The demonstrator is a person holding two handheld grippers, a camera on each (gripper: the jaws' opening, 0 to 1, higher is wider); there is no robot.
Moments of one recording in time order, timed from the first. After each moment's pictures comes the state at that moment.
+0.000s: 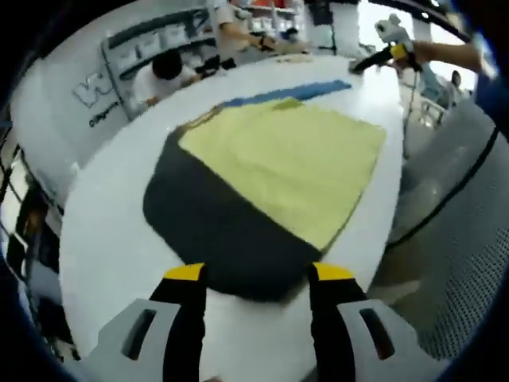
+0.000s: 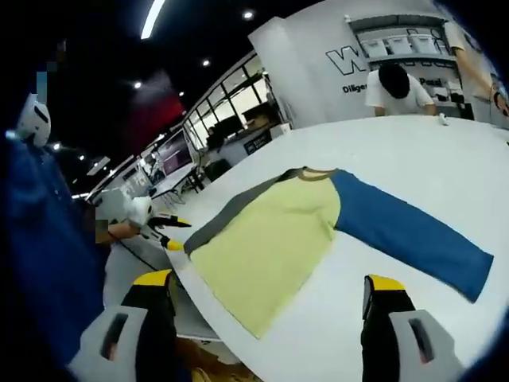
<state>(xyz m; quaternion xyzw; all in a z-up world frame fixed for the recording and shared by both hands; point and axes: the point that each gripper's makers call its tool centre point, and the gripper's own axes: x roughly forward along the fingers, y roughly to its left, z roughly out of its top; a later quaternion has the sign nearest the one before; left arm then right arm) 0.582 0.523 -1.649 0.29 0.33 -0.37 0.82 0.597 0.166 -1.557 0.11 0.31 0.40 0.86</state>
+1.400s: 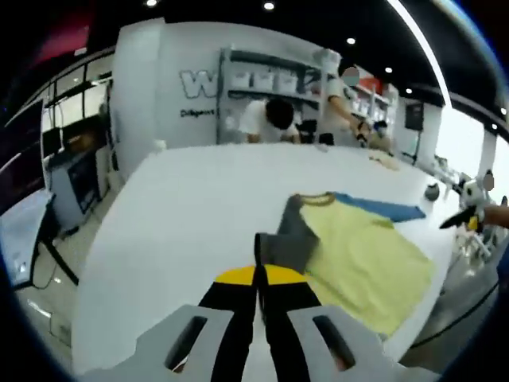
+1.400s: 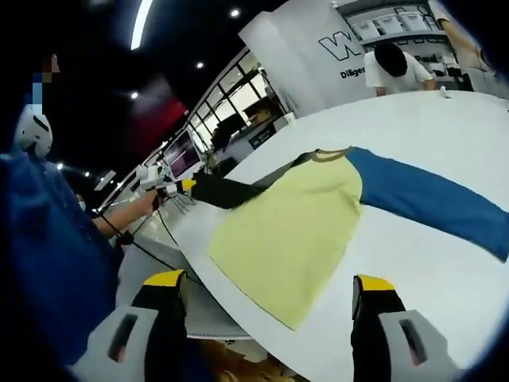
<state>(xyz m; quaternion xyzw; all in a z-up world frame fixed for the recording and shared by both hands) 0.711 0.682 -1.541 0.01 0.25 -0.14 0.96 0.572 0.193 -1.576 0.15 0.34 0.41 0.83</state>
